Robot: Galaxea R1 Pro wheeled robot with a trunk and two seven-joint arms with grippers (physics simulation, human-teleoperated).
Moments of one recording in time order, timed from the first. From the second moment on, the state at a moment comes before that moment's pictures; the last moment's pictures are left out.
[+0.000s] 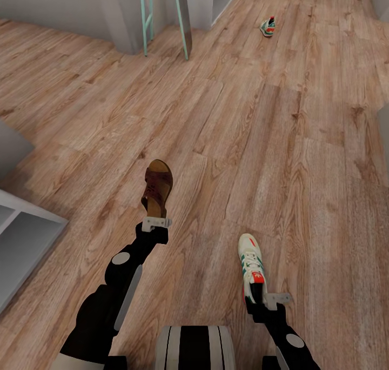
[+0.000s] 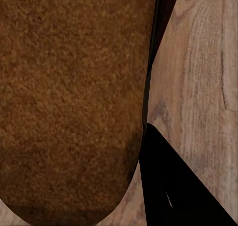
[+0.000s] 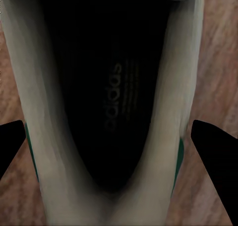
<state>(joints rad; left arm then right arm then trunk) -0.46 -0.10 -0.17 -1.46 -0.01 0.43 -0.03 -0.23 0.00 0.00 -0.94 0.00 0.04 0.00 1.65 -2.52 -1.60</state>
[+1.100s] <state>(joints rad) -0.45 -0.10 -0.17 -1.48 0.00 0.43 -0.03 -0.23 0.00 0.00 -1.04 0.00 0.04 0.00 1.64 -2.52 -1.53</state>
